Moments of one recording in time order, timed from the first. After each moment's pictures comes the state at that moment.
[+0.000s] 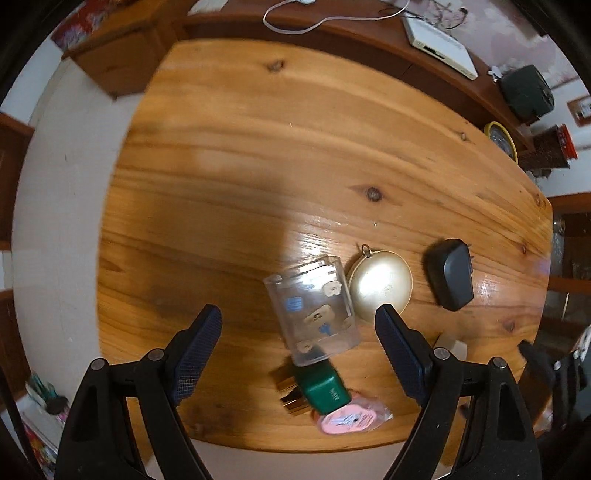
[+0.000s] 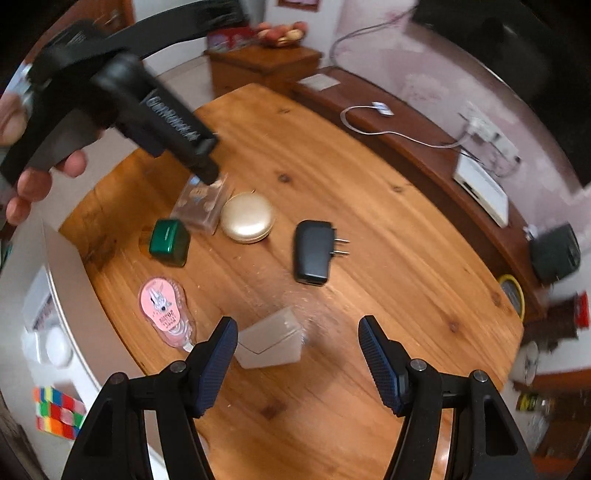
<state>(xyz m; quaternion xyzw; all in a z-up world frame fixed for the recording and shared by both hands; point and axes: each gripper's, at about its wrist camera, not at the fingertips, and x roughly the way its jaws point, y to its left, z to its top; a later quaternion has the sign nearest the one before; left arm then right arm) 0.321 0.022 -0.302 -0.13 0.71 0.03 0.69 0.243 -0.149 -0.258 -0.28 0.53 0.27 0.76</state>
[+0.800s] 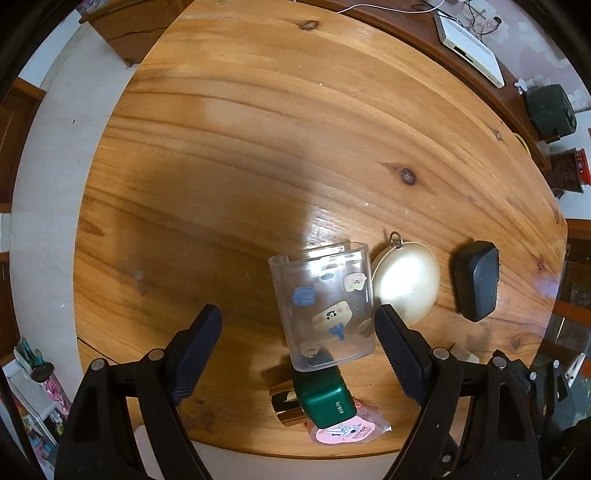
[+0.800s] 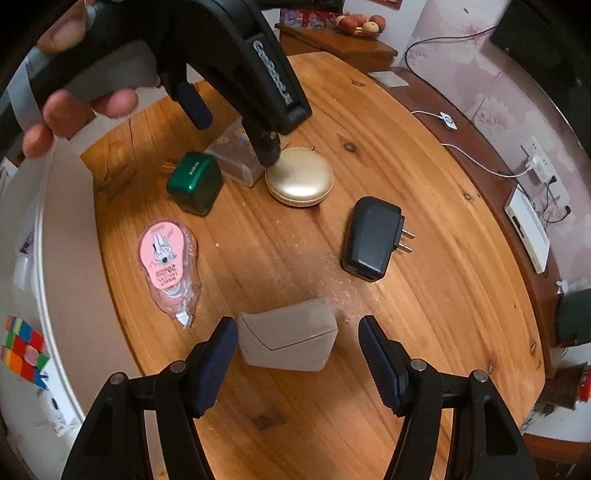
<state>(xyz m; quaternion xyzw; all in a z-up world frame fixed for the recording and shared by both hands) 0.300 0.035 -0.321 -0.17 0.73 0.07 0.66 0.228 -0.142 -0.296 -0.34 0.52 0.37 0.69</state>
